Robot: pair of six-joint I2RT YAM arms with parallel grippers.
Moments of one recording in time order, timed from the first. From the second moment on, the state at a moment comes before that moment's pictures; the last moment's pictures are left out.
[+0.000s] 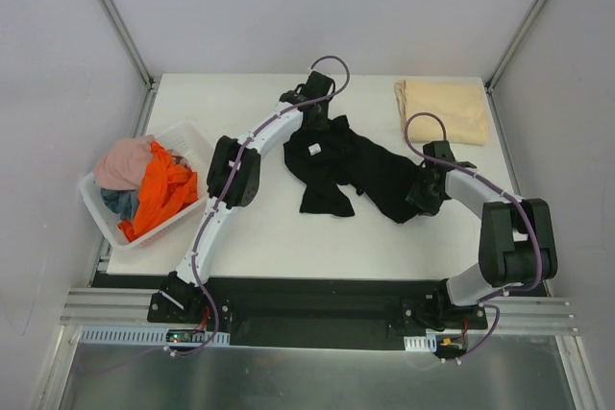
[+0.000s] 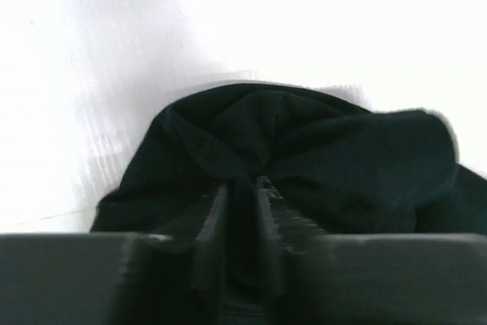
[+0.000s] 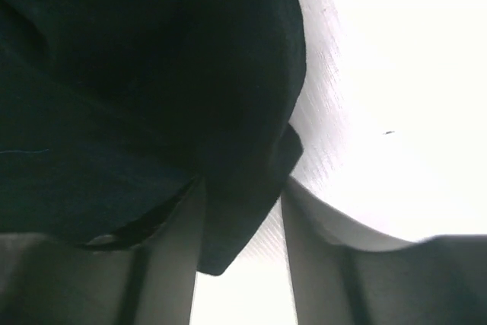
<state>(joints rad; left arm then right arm) -0.55 2.55 2.32 -0.65 -0.09 -0.38 0.13 1.52 0.83 -0.56 0.08 0.63</state>
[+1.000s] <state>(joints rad) -0.55 1.32 1.67 -0.41 -0.08 -0.27 0.14 0.80 1.26 -0.69 0.21 0.38</state>
